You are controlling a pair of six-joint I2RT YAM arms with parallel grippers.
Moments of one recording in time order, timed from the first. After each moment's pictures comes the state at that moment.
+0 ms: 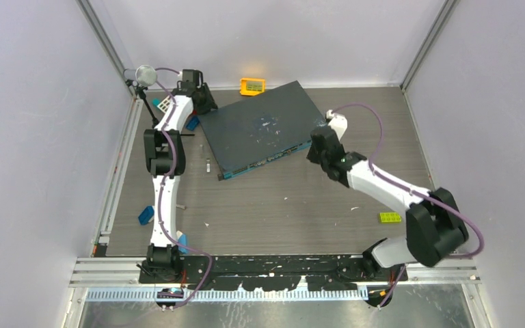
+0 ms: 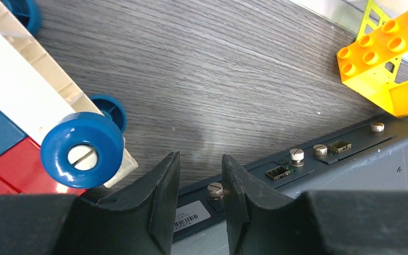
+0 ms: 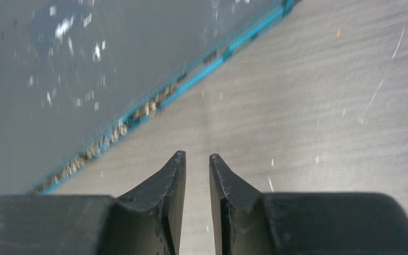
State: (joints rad) left arm -0.07 2.59 2.34 -0.55 0.11 -0.51; right arm 0.58 1.35 0.83 -0.14 0.44 0.62
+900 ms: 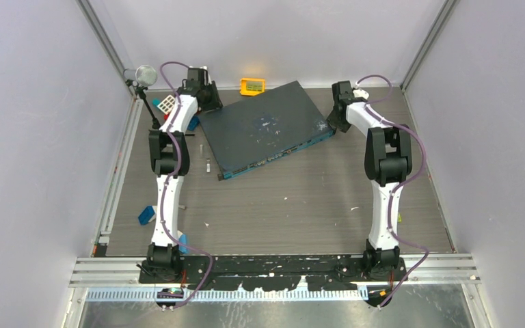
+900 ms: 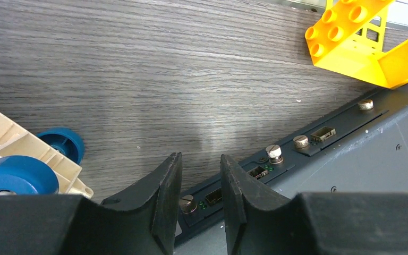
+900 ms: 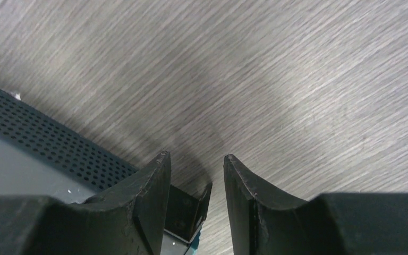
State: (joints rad) left arm -0.10 2.64 2.44 -0.57 0.17 -0.34; right arm 0.13 2.23 1.76 -0.50 0.33 0.72
